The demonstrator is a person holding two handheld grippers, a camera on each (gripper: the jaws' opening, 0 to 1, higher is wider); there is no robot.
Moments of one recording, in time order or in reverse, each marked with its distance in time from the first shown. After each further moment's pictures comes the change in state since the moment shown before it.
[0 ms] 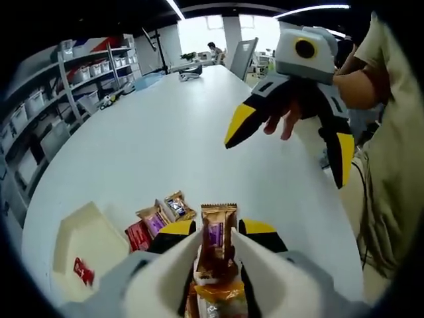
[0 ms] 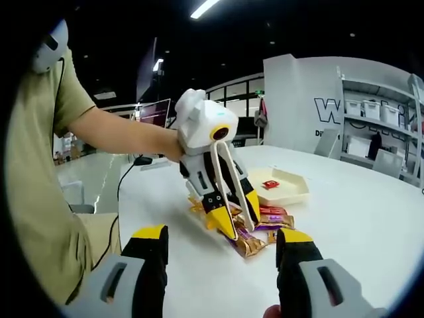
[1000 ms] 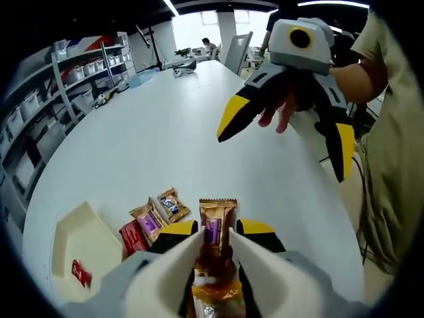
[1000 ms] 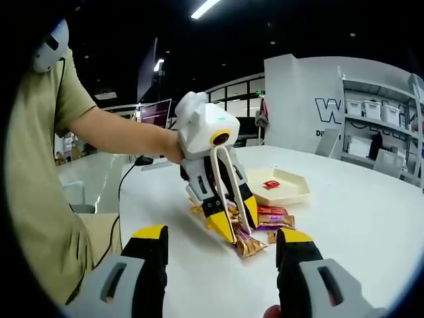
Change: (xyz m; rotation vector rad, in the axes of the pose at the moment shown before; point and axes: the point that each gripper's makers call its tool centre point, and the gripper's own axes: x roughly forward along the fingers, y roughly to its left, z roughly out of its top) left arm 0.004 -0.006 -0.003 0.030 0.022 -0.023; right arm -0.001 0.000 0.000 0.000 -0.002 0.005
